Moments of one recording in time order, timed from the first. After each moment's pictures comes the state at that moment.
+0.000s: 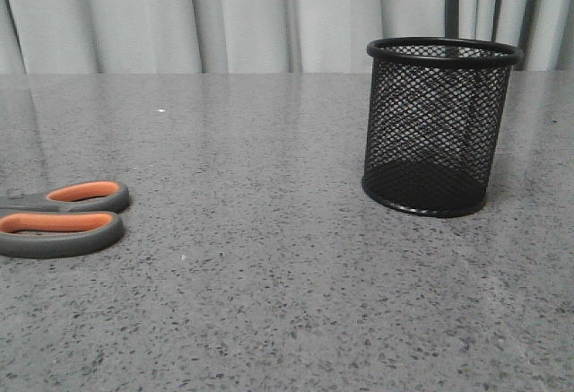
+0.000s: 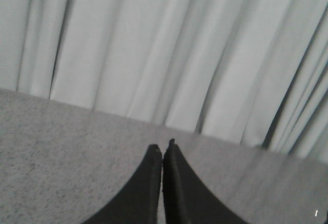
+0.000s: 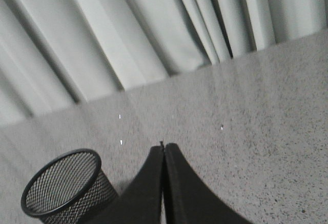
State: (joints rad) left arm 0.00 0.23 -0.55 -0.45 0.45 0.10; right arm -0.01 0.23 -0.42 0.26 0.39 0.08
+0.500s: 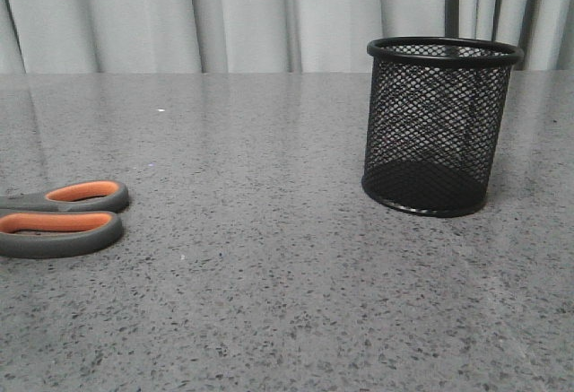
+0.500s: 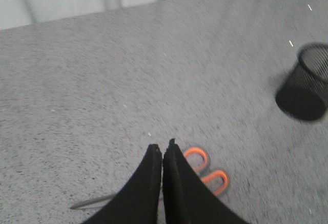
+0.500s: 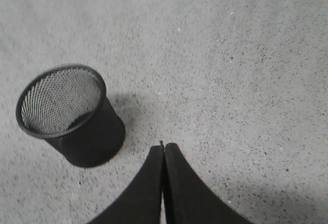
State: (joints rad) left arm -0.12 0.63 -0.95 -0.39 0.99 0.36; right arm 0.15 0.61 -0.80 0.11 0.83 0.02
